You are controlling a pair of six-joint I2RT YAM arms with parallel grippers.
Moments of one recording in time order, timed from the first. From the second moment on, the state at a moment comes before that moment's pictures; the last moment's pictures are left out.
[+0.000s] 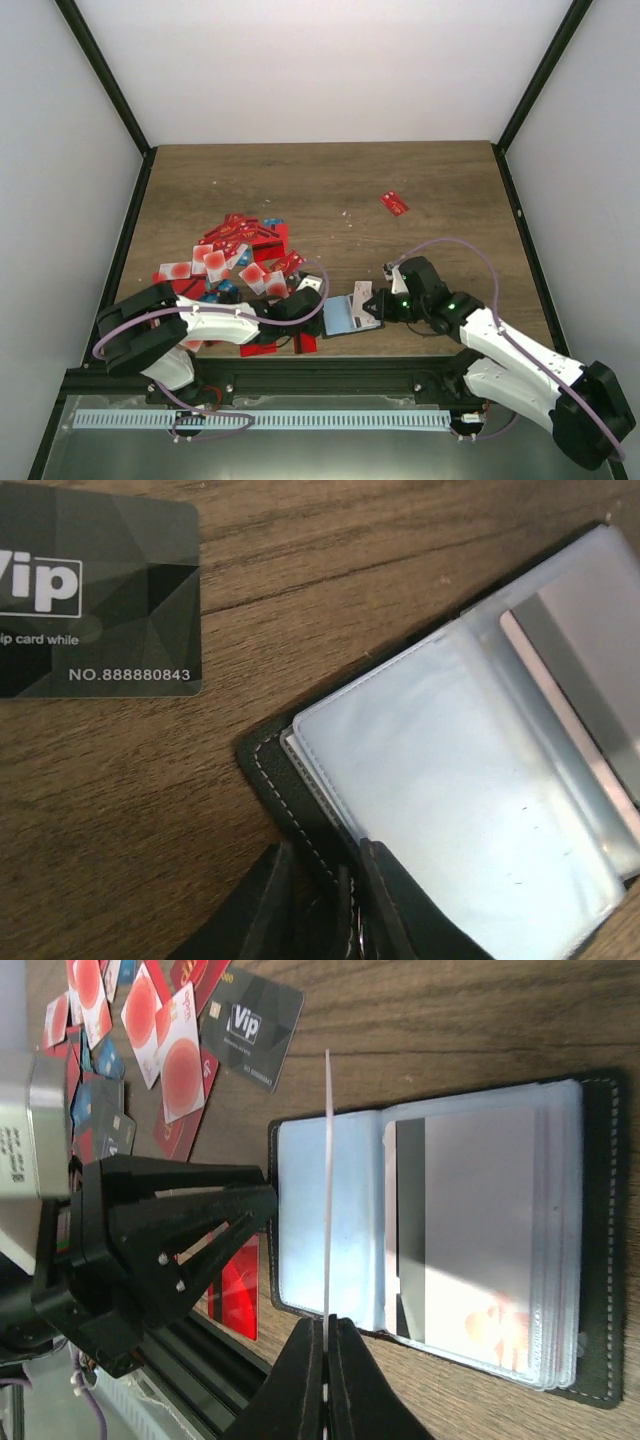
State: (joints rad) left arm -1.12 1.53 0.57 0.04 -0.19 -0.74; right arm 0.63 0.88 0.44 -0.39 -0.38 0.75
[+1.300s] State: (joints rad) left arm -1.08 1.41 0.54 -0.11 -0.20 -0.71; right arm 0.63 1.18 0.32 0.03 -0.61 0.83
